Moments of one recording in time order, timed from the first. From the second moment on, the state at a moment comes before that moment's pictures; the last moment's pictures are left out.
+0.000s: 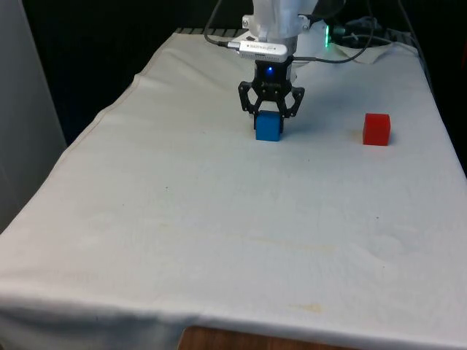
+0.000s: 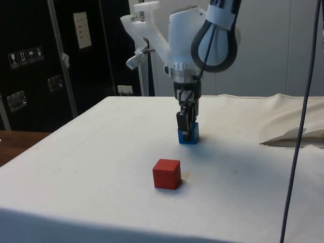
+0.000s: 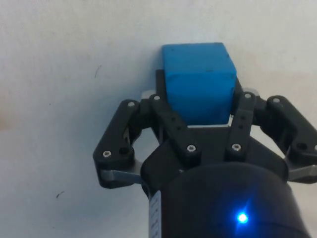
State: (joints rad) arm 0.08 0.26 -0.17 -2.59 -0.09 2.91 0.03
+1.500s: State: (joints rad) arm 0.09 -0.05 -0.16 -2.65 -0.09 2.75 0.03
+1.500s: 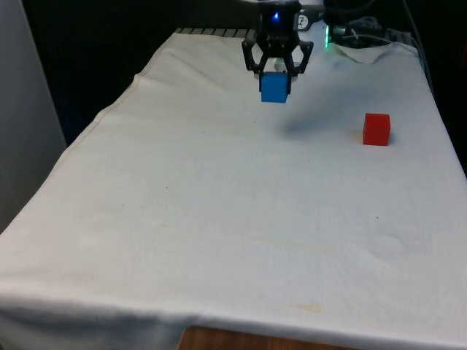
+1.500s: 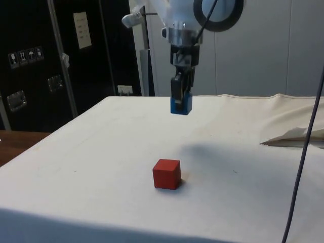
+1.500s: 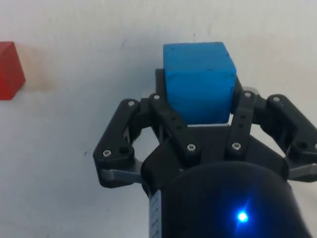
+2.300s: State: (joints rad) arm 0.09 -0.14 -0.08 -2.62 -0.10 2.59 0.09
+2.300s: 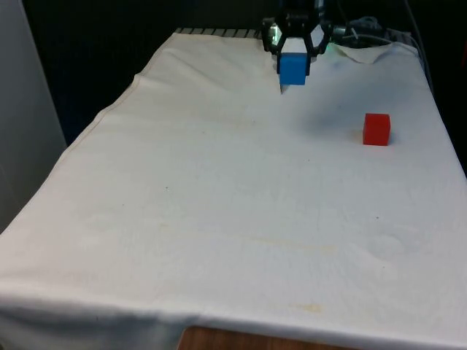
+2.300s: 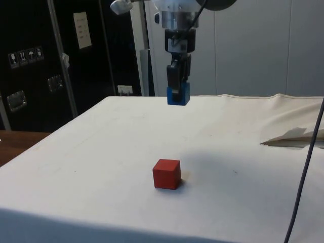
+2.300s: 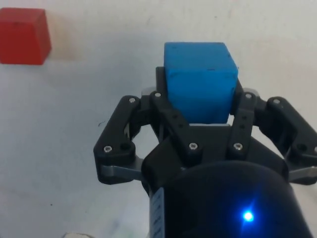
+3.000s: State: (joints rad) arm 0.10 -0.14 0.05 -2.61 -0.10 2.59 0.23
